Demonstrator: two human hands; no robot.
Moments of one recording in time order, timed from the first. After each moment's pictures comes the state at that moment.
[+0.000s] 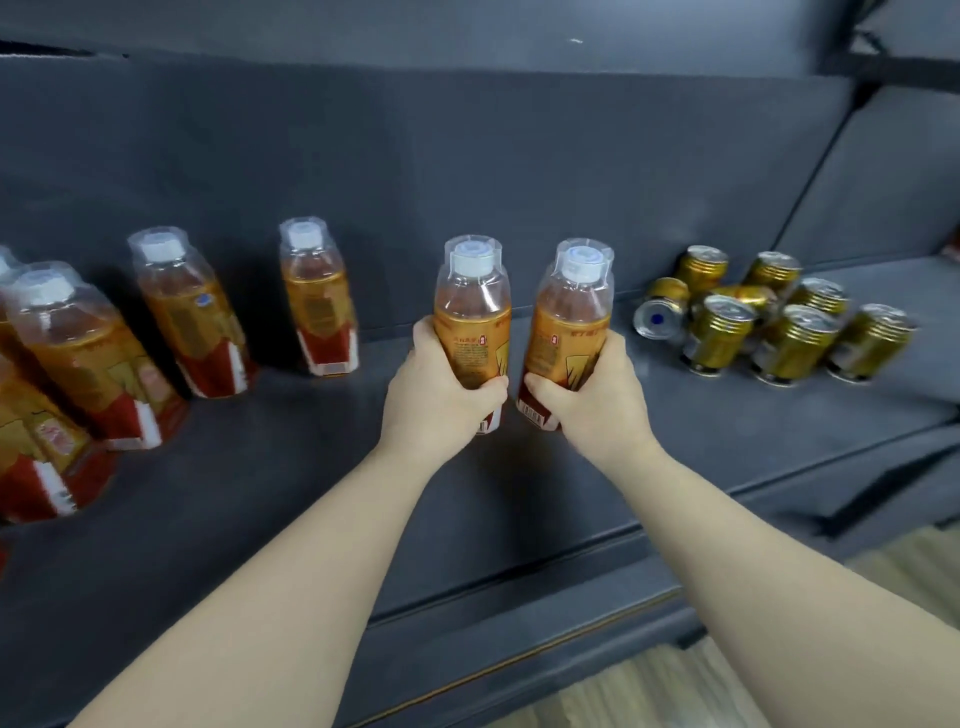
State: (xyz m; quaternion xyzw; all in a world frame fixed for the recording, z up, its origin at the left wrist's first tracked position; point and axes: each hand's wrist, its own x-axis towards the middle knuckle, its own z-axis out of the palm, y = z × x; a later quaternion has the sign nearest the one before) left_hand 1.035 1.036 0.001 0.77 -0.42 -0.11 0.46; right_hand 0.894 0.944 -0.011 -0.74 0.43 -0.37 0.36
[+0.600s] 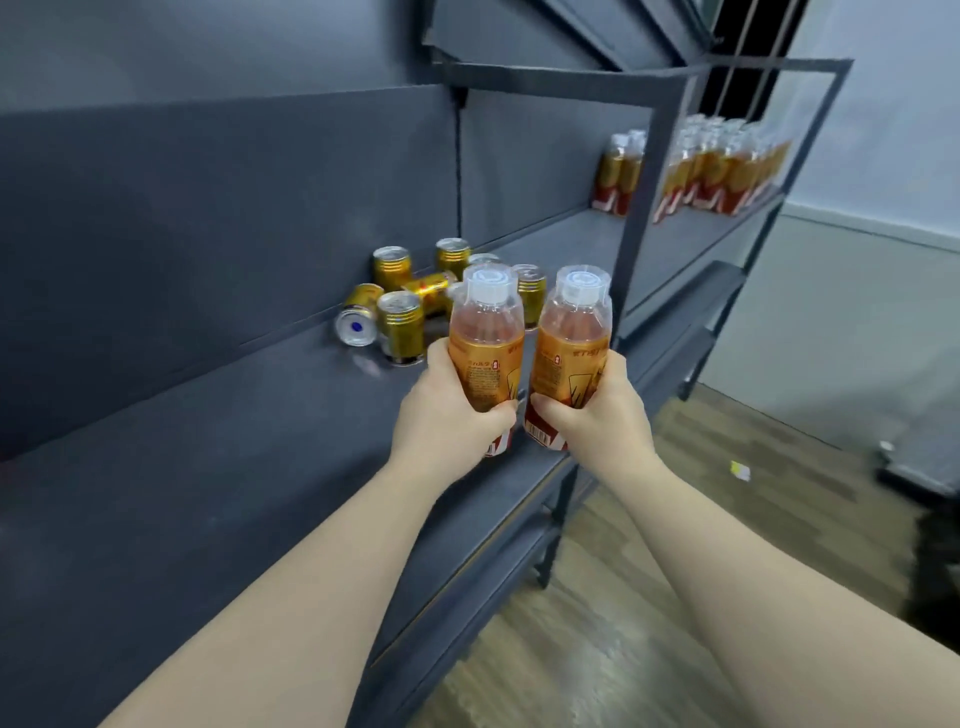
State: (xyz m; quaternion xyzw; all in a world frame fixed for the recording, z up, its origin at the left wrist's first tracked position) left_hand 0.766 0.927 0.012 0.64 -0.62 -0.23 0.39; right_hand 0.597 0.914 -0.002 -0.59 0.62 -0.44 0.27
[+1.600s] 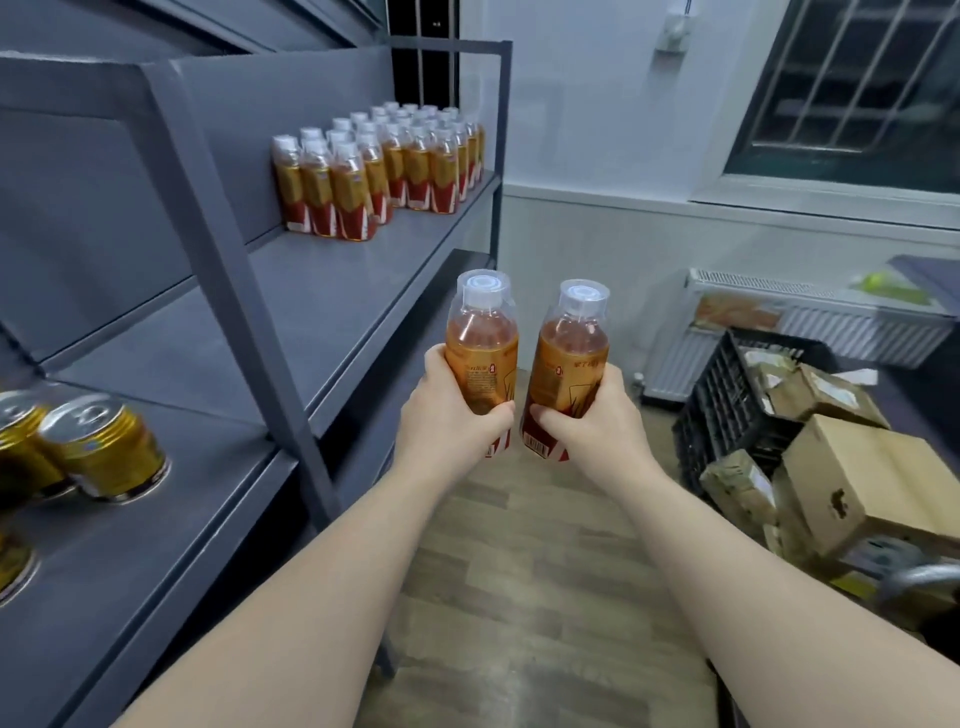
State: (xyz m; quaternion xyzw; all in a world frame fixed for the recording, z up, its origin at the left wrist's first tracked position) left_hand 0.417 0.728 -0.005 0.49 -0.74 -0.33 0.32; right_hand 0.261 0.801 -0.017 -0.41 0.76 -0.47 0.18
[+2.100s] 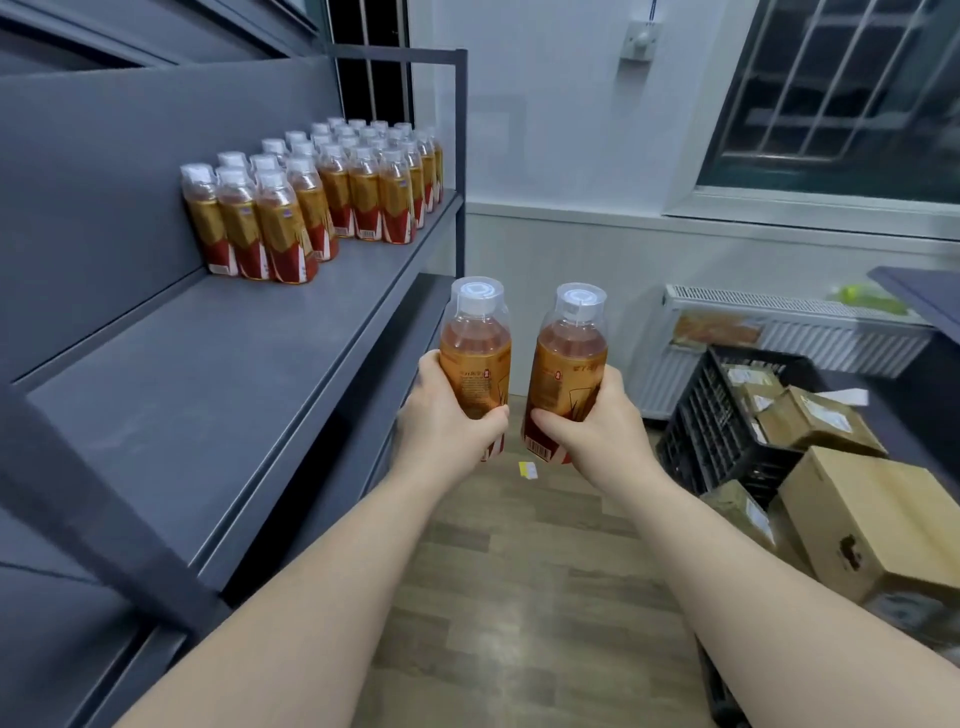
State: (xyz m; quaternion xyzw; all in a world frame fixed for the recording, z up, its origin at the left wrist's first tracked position) left_hand 0.314 0.608 -0.006 0.48 -0.75 -0.33 0.31; right_hand 0.160 0.694 -0.018 -0.39 0.77 -0.48 0.16
